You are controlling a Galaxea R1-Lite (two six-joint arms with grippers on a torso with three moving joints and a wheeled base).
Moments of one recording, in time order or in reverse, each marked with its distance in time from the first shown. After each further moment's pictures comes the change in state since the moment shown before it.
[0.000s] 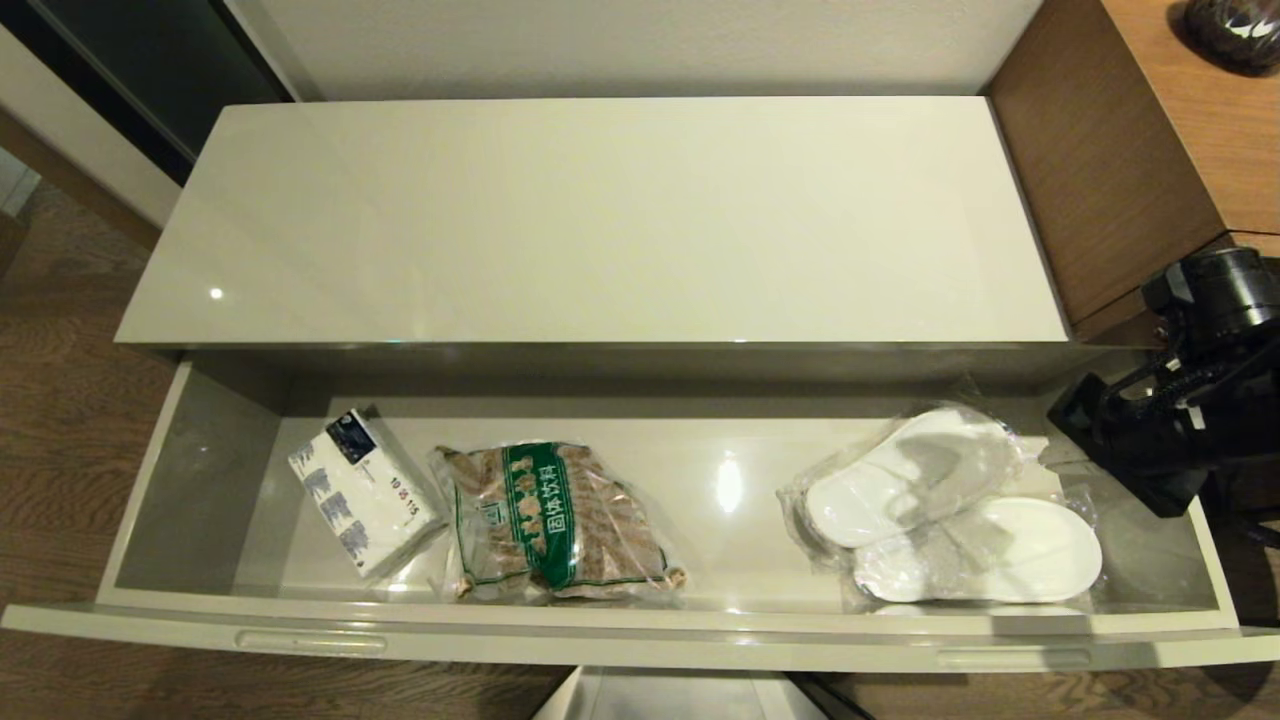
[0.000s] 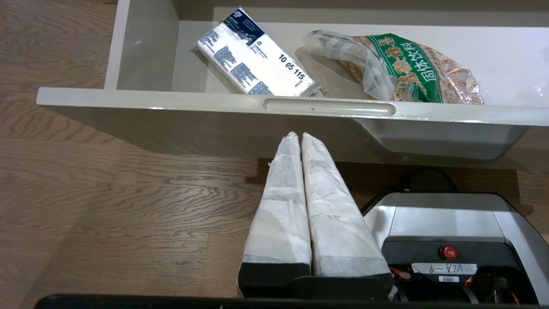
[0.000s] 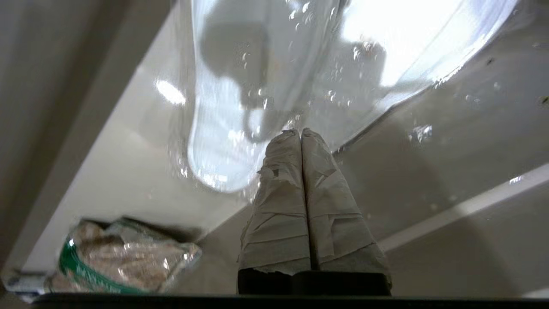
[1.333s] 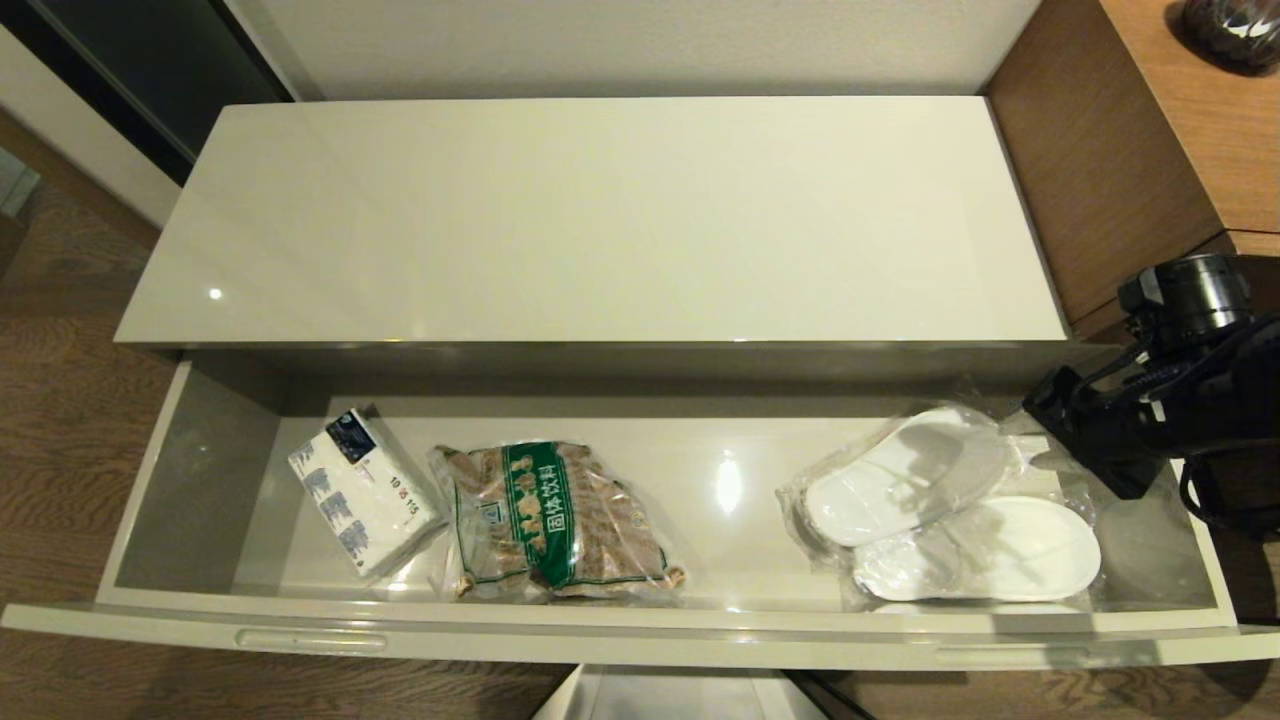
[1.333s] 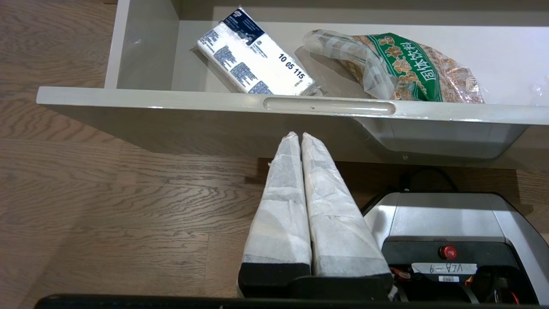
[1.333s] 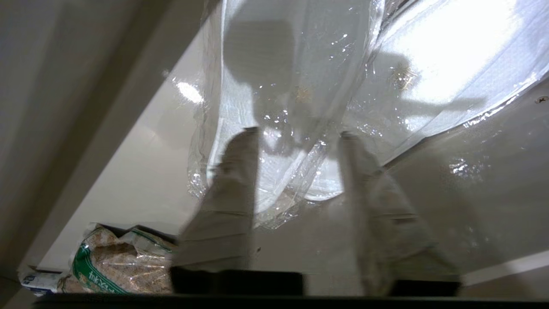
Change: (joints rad) left arm 0.000 0.000 0.000 0.000 0.000 0.000; right arm -0.013 0.083 -0.008 -0.128 0.057 -0.038
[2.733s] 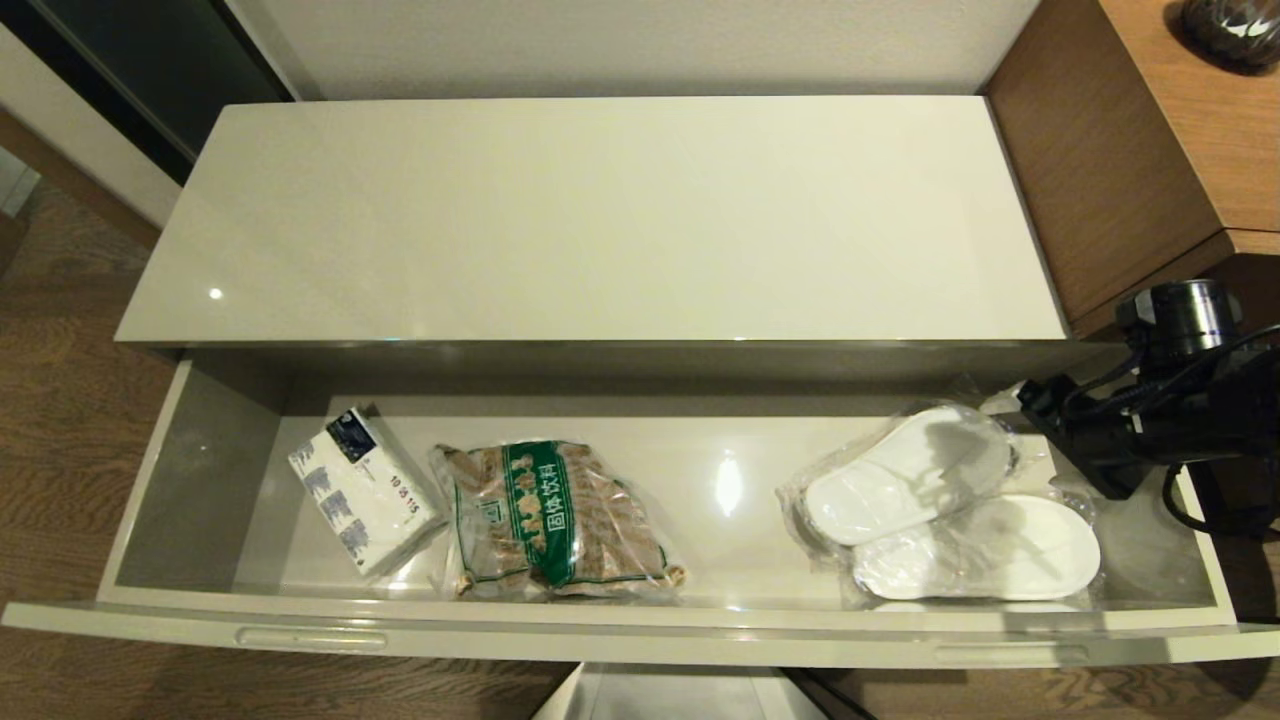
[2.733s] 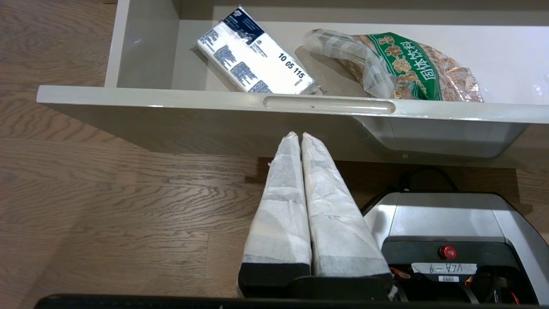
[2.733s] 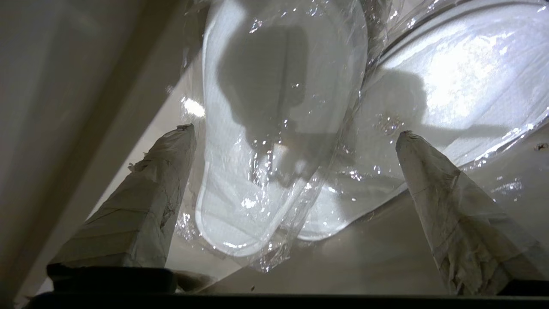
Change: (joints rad) left arm 0.000 0.000 0.000 0.000 0.000 0.000; right arm -0.069 0.079 0.051 -0.193 0.010 -0.007
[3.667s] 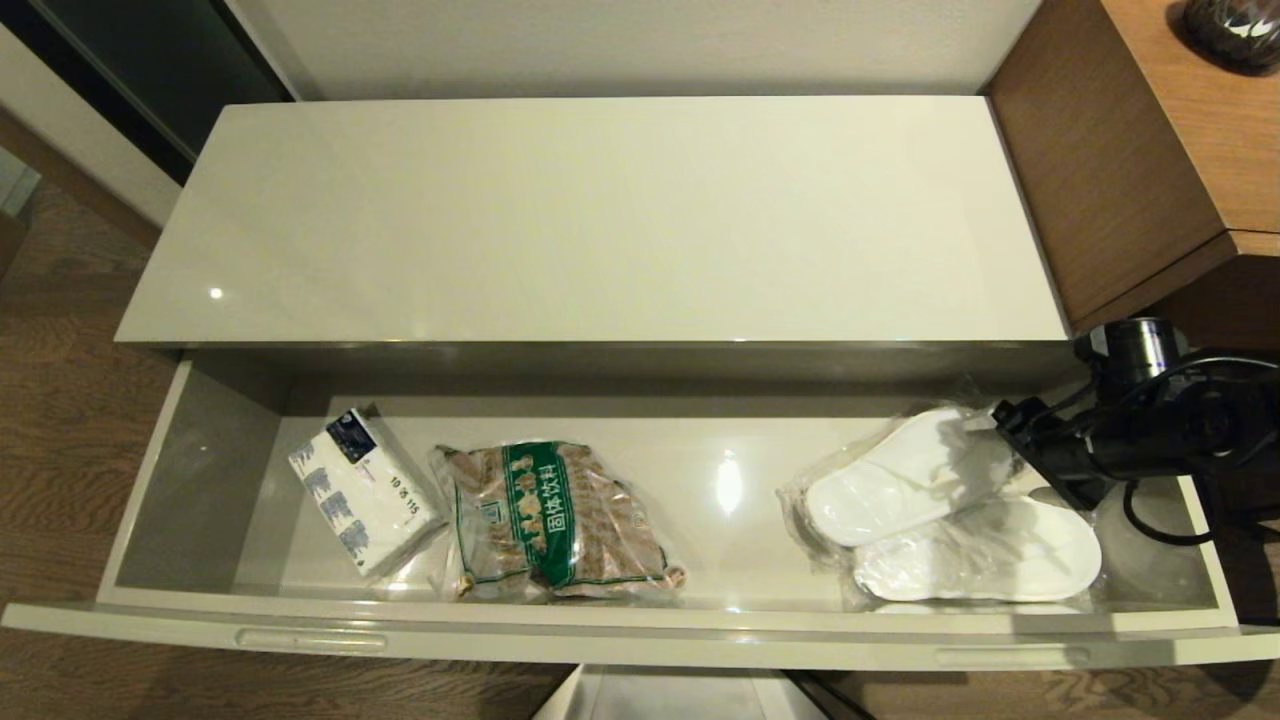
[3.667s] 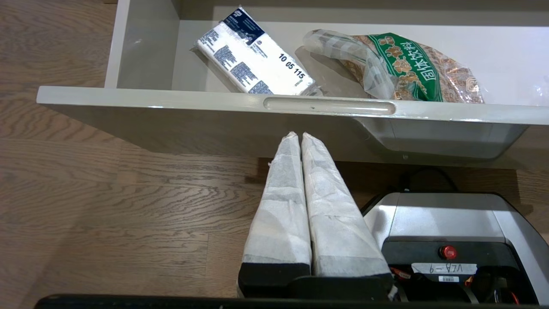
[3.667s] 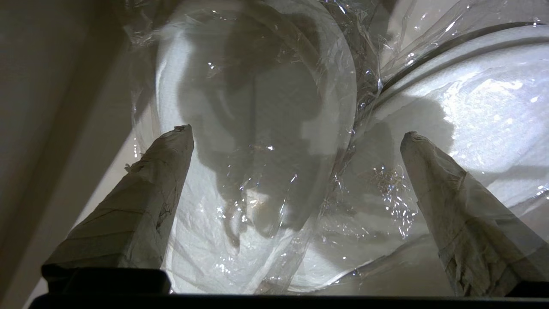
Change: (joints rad) left arm 0.000 0.000 0.000 0.000 0.000 0.000; right arm -0.021 0.156 -0.004 -0.123 -0.007 -0.001
